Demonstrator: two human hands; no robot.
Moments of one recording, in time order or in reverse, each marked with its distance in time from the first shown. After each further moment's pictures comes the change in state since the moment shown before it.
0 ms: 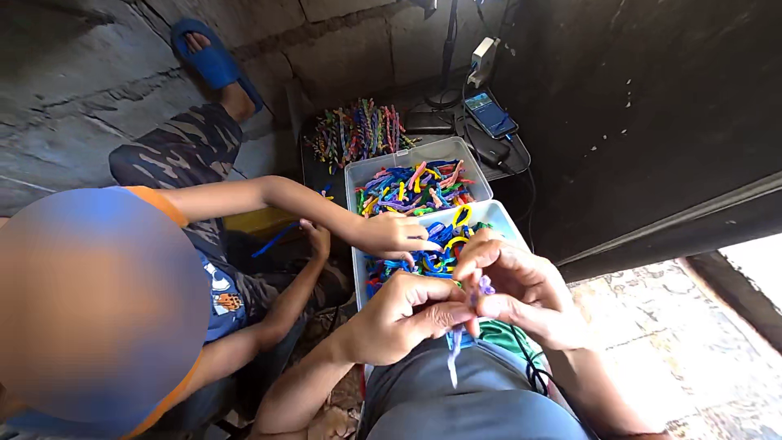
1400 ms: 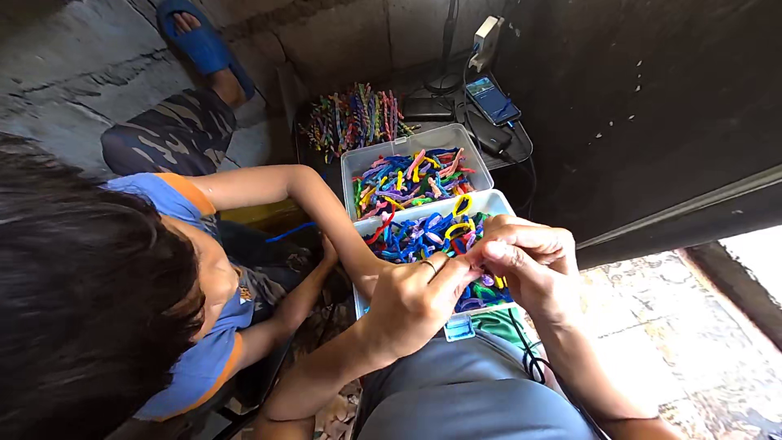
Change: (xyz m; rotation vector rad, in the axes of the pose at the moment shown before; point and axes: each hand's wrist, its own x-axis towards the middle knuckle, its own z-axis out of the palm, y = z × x) left_hand 0.011 -0.027 0.023 1.115 0.362 0.286; right_hand -0.002 0.013 -0.006 -0.012 0.305 0.006
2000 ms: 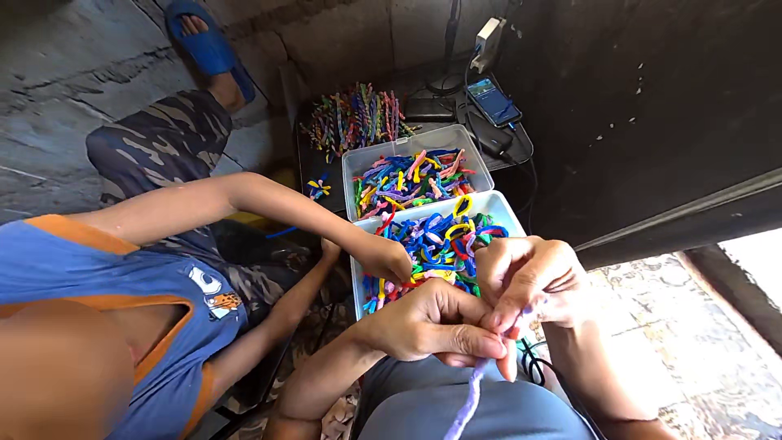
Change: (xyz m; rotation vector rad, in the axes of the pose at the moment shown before) left_hand 0.003 0.000 -0.008 -1.723 -0.580 -0.323; right_hand 0.010 -0.004 -0.014 0.313 -0.497 -0.121
